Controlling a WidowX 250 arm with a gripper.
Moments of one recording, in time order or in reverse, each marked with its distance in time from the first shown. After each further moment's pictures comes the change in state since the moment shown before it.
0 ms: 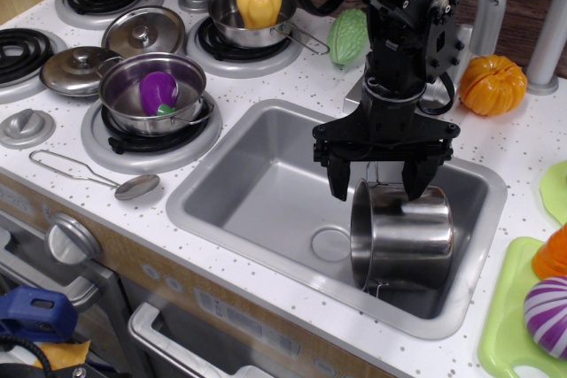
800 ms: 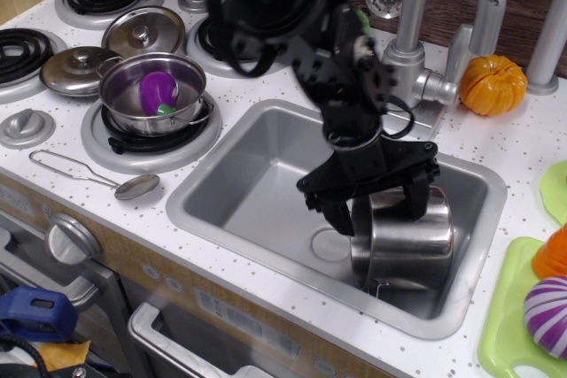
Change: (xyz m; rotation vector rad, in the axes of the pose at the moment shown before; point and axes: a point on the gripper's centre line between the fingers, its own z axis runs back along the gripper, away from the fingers) arm -0.017 0.003 -0.021 -0.341 -0.003 0.133
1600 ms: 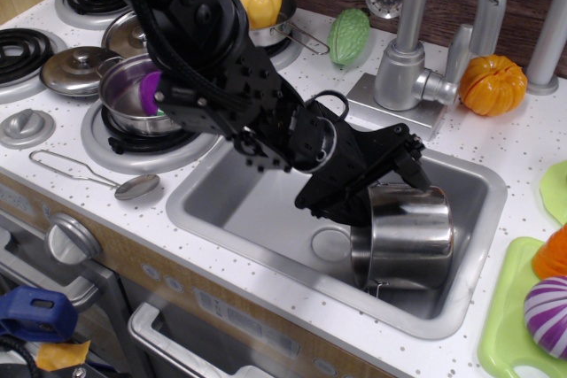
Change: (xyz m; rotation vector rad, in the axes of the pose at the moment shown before) arm 0.001 -0.012 0.003 -0.354 -0.072 0.103
